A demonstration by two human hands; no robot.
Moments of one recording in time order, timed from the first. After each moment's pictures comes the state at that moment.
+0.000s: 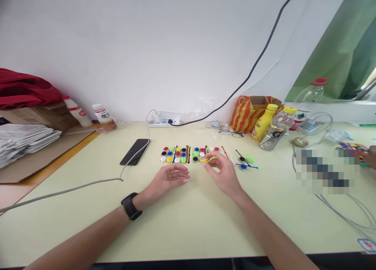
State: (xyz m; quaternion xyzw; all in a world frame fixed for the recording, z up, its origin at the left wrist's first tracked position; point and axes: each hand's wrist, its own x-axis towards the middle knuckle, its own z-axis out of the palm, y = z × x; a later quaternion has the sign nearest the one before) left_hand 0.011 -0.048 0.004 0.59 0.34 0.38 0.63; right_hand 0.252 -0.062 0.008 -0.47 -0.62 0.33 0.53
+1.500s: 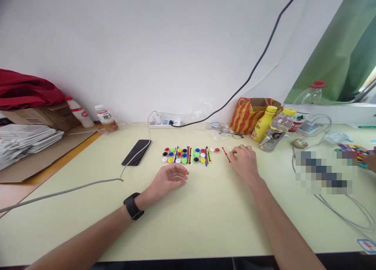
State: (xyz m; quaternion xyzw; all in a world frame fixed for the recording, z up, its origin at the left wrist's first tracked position) left_hand 0.008 -0.046 0.002 0.62 0.35 0.39 0.59; right_hand 0.355 -0.002 -0.027 -0.69 -0.67 -0.08 0.28
